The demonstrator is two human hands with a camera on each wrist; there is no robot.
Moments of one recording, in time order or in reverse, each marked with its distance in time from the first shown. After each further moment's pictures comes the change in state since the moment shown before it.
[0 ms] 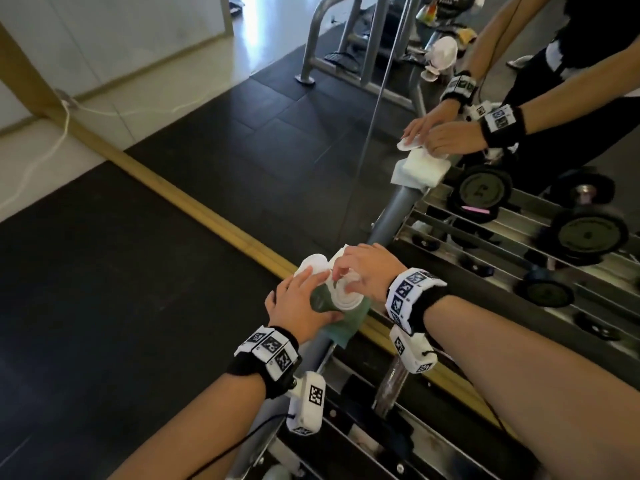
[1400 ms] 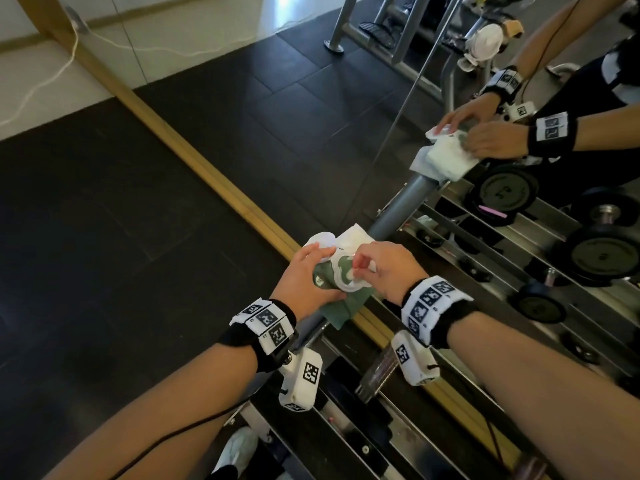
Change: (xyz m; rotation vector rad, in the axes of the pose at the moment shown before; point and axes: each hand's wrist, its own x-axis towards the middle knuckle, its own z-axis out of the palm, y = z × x) left_hand 0.002 -0.004 0.017 -0.451 -0.002 0.077; right_hand -0.013 0.017 0.035 0.248 0.138 0.124
